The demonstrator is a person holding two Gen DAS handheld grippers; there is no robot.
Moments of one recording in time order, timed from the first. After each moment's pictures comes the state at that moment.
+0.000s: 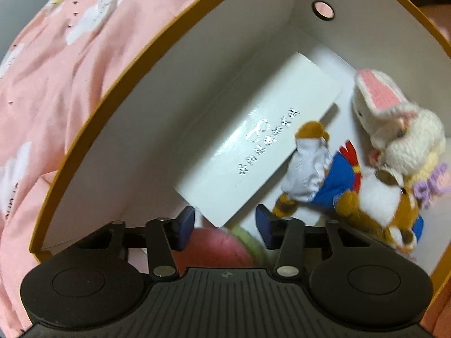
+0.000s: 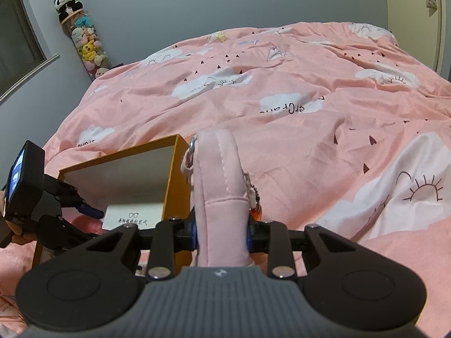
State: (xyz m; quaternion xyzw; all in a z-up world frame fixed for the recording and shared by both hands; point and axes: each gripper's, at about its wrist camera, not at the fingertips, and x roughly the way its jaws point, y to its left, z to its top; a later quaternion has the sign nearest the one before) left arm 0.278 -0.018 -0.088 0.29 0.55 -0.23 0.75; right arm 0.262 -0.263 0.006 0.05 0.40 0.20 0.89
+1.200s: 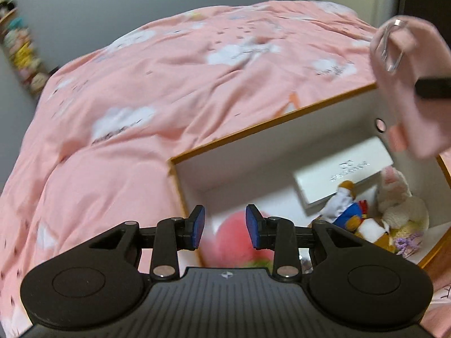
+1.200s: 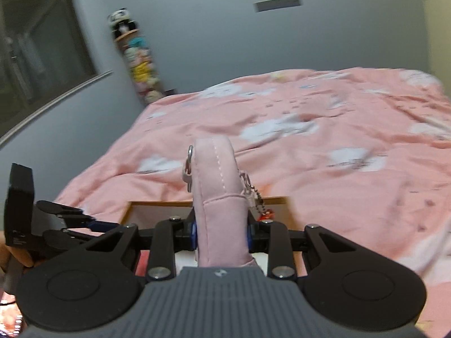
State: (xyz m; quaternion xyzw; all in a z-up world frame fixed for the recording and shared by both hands) left arm 0.204 0.067 -0.005 0.10 0.45 -0.05 0.88; right arm 0.241 -0.181 0.056 0.05 0.32 0.33 0.89
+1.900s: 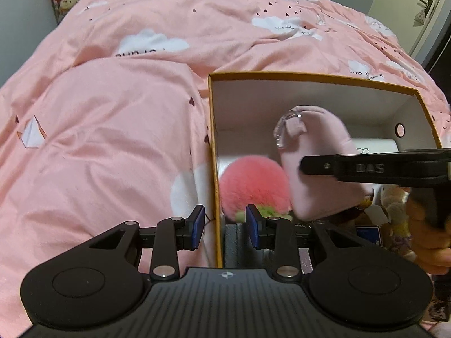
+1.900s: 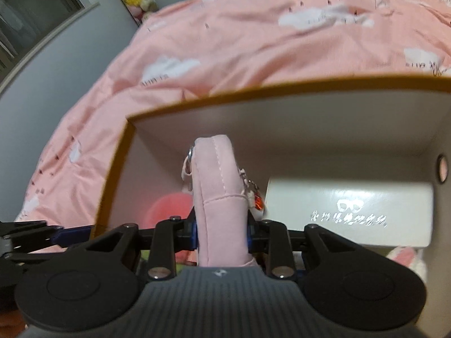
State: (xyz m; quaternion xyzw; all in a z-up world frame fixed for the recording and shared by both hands) left arm 0.182 0.110 -0.043 -0.05 0.51 -0.01 0.86; right arm 0.274 -0.053 -0.056 0.03 0.50 0.30 0.81
